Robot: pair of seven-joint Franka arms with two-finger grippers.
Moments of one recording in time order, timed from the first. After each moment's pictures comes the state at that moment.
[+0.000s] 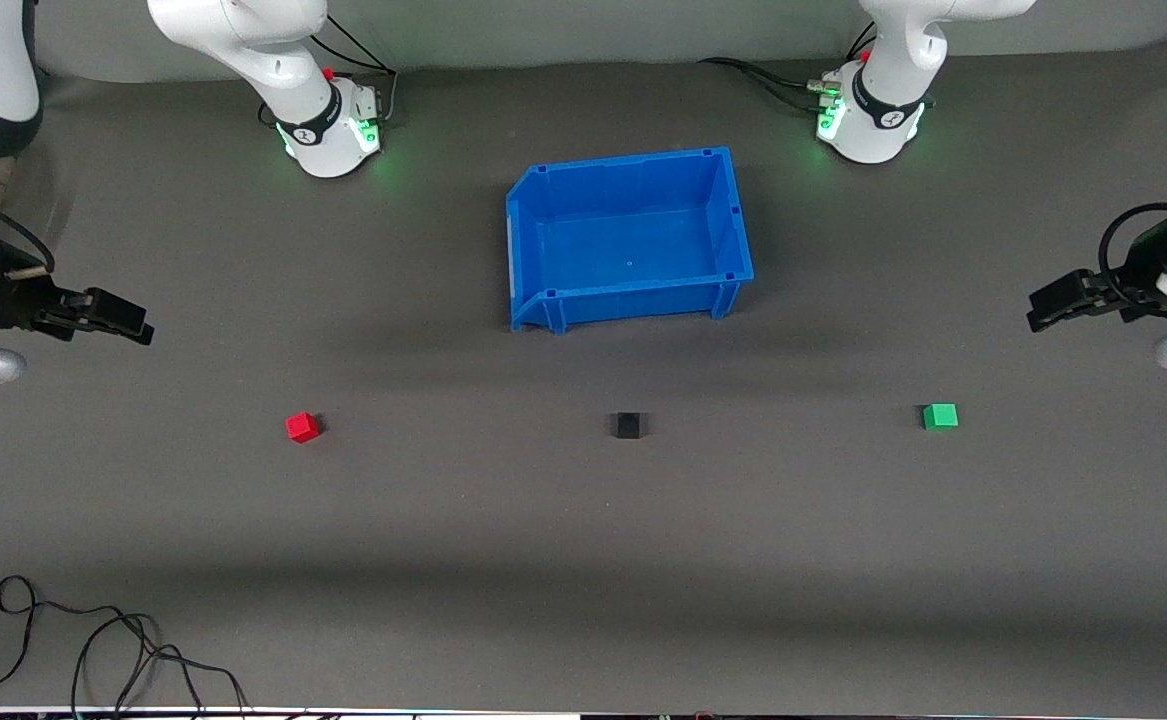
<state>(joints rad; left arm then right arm) -0.07 0.09 0.05 -1.51 -0.01 1.56 -0.27 0.05 0.10 -0.06 -1.59 0.01 1.63 0.08</state>
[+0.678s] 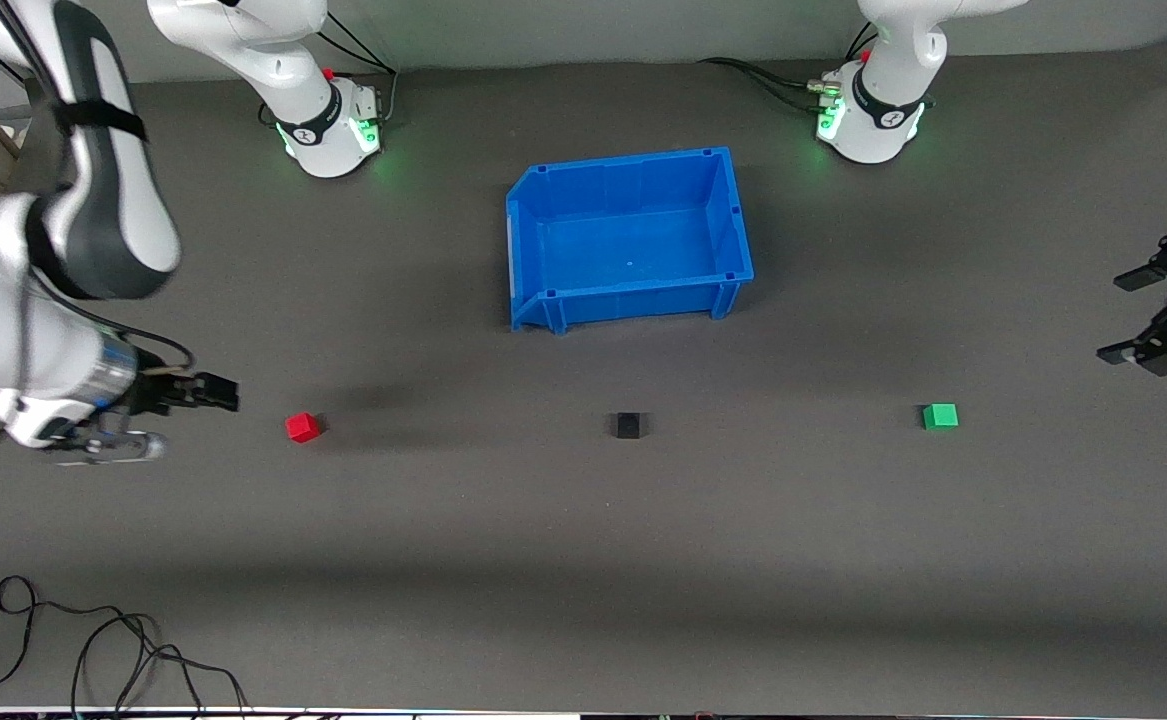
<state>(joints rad) 0.13 0.12 0.06 -1.55 -0.26 1.56 -1.00 0.08 0.27 -0.05 -1.83 0.01 2.05 -0.05</state>
